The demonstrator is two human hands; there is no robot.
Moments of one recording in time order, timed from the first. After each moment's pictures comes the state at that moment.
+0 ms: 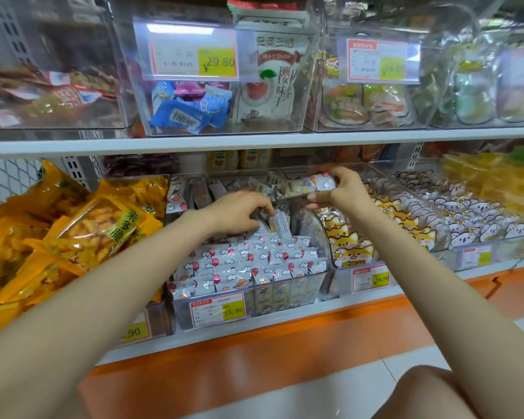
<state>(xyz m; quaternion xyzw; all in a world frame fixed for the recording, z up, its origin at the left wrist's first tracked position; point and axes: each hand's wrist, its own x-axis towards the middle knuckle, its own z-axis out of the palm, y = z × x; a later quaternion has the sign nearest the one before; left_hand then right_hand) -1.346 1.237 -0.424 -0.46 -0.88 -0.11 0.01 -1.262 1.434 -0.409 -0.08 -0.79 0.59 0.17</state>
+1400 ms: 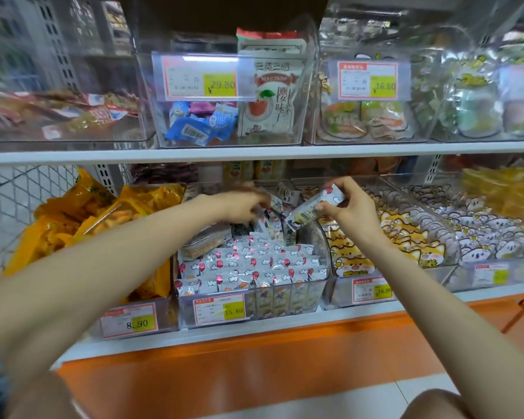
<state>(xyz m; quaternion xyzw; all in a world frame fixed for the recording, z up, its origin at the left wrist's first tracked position) -1.357 1.241 -0.403 -0.39 -0.92 -0.01 -0.05 -1.239 1.436 -0.420 -0.03 -0.83 0.48 0.27</state>
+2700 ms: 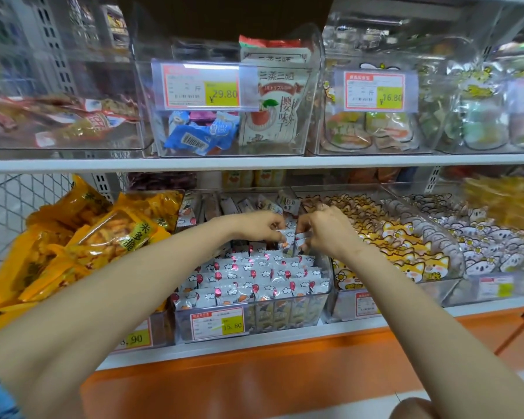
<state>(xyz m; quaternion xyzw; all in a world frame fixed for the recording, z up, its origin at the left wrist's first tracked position) -1.355 1.267 -0.423 -0.42 -0.88 -0.17 -0.15 -1.269 1.416 -0.423 0.02 -0.99 0.00 0.14</state>
